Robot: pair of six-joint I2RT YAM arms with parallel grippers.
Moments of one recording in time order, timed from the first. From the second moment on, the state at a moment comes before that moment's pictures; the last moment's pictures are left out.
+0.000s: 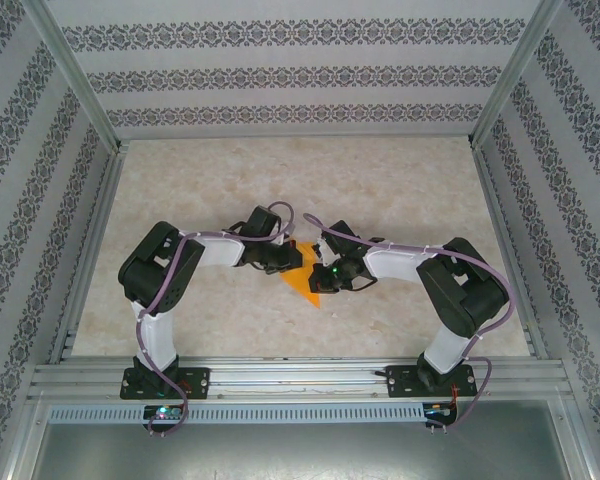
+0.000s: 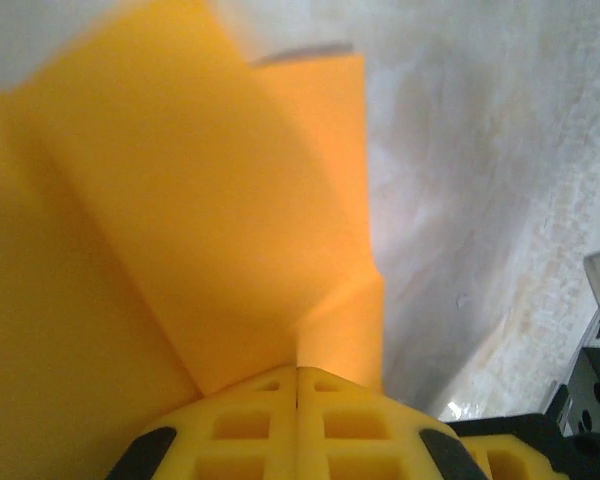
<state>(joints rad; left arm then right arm) -0.52 1.94 0.99 -0.01 0.58 -0.70 0.62 1.72 0.83 -0.32 -0.46 0.52</state>
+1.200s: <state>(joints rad) -0.39 2.07 1.20 -0.13 0.66 -0.62 0.63 1.75 0.85 -0.23 -0.44 0.52</state>
